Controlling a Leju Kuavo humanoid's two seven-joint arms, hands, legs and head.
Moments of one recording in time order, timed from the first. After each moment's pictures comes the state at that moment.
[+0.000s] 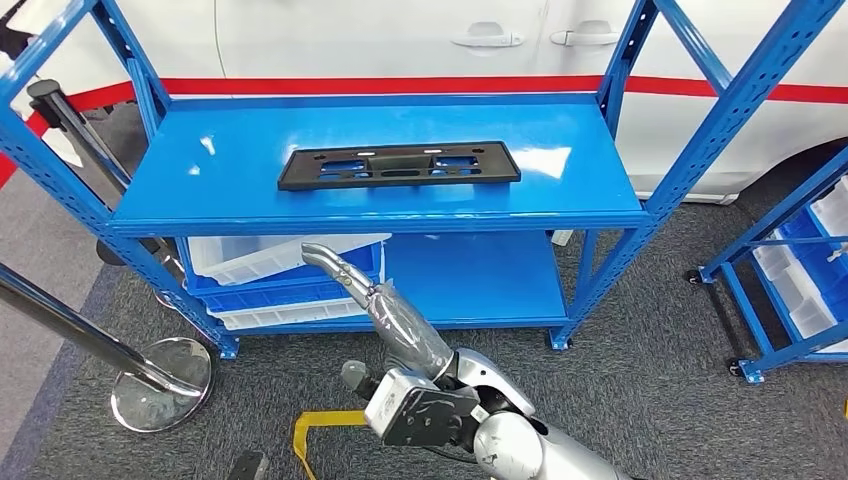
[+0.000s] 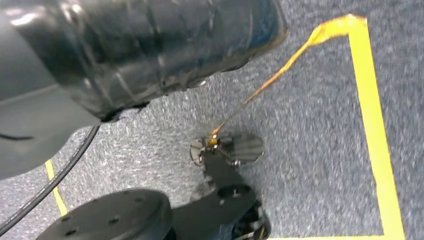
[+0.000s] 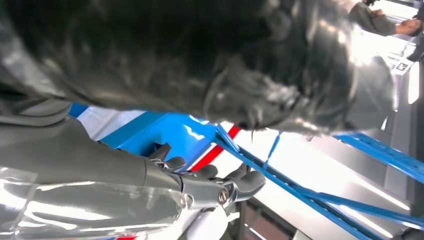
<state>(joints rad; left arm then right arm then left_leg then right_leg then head) -0.11 0.03 -0.86 -0.21 0.79 0.12 -0.24 -0.44 -0.06 0.87 -1.64 0.08 -0.09 -0.06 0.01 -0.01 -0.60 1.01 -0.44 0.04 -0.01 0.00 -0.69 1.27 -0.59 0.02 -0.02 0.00</state>
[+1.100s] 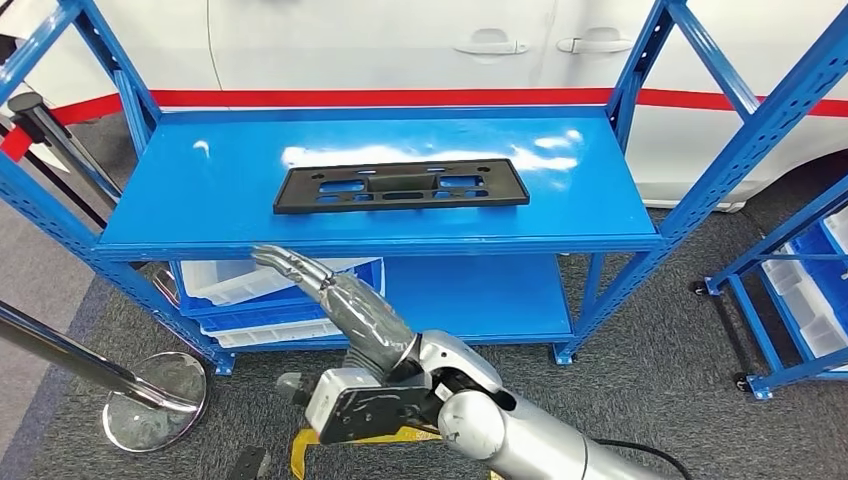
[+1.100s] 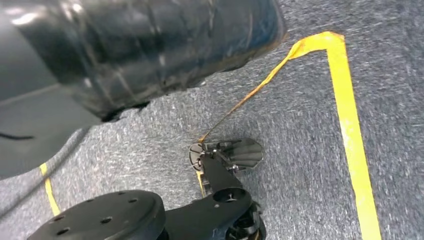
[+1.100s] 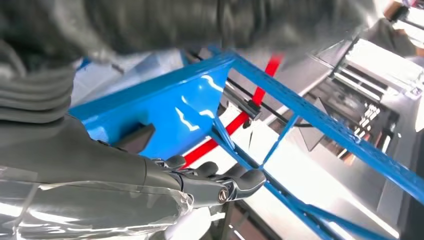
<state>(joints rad) -0.13 0.01 -0.88 -0.21 0.81 0.14 -0.23 -0.59 0.03 0.93 -1.49 0.15 -0.07 -0.08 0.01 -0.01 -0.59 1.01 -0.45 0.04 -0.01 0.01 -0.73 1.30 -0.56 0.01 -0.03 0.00</state>
